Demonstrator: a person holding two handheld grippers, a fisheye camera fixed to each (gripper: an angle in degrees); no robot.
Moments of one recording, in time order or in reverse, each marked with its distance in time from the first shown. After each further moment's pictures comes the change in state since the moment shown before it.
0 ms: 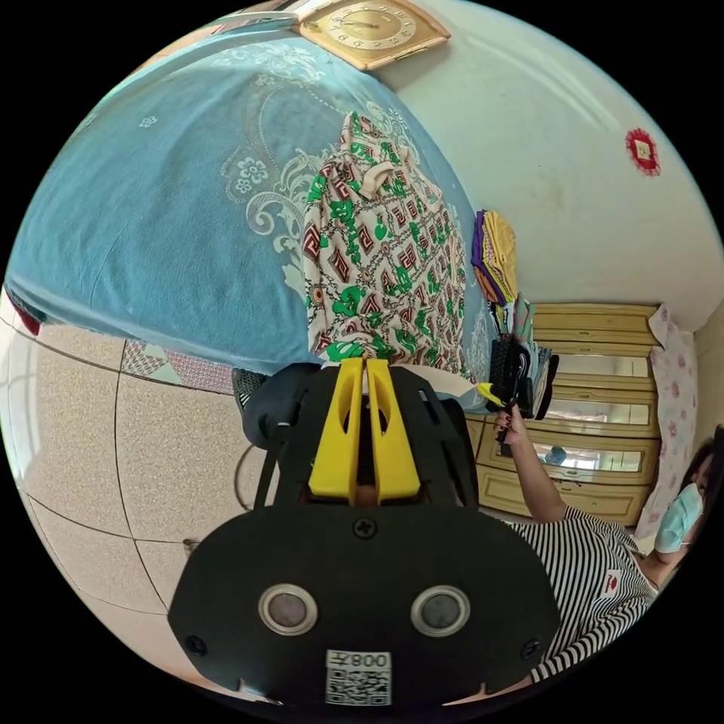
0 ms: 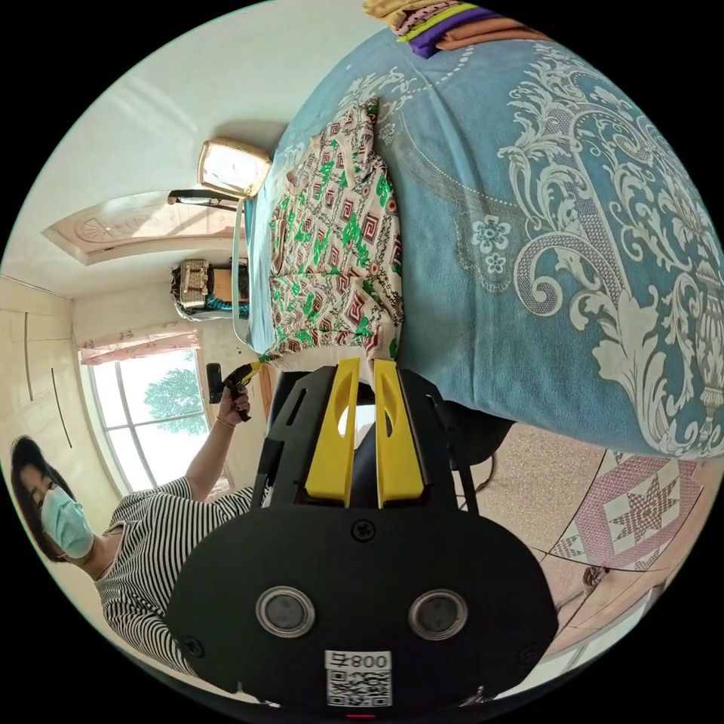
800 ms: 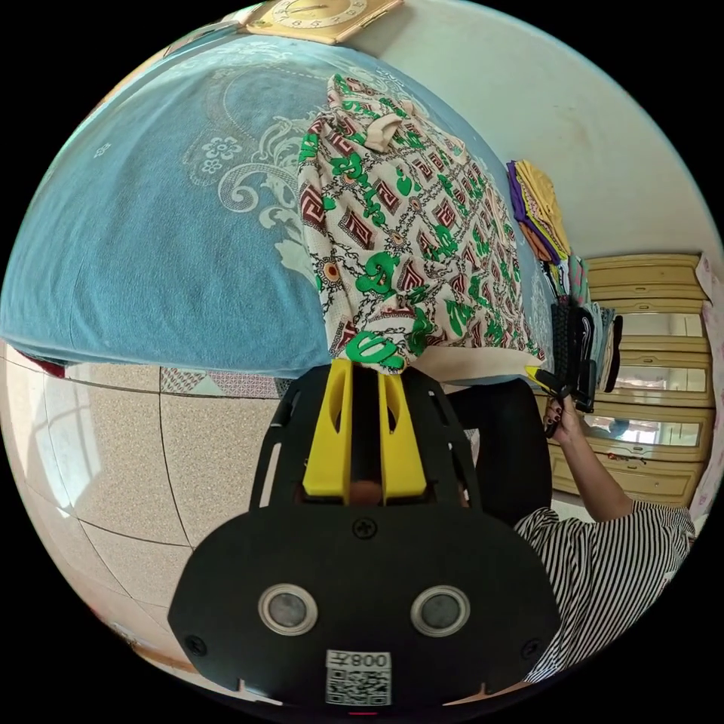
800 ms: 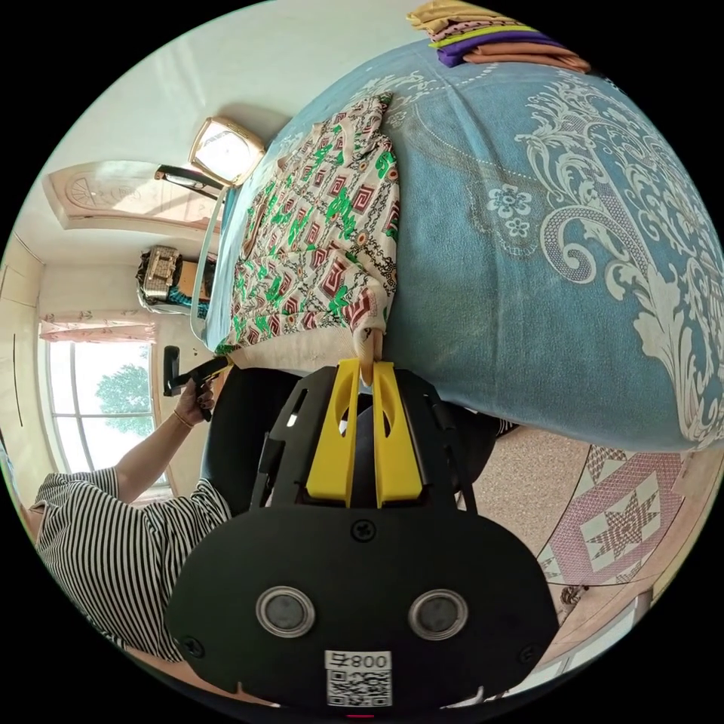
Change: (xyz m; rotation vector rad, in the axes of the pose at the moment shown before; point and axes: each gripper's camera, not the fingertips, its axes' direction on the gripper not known) left arm -0.014 0.034 0.031 -0.092 -0.267 0.126; right arm -0.014 0.050 0.078 0.085 0.165 -0.094
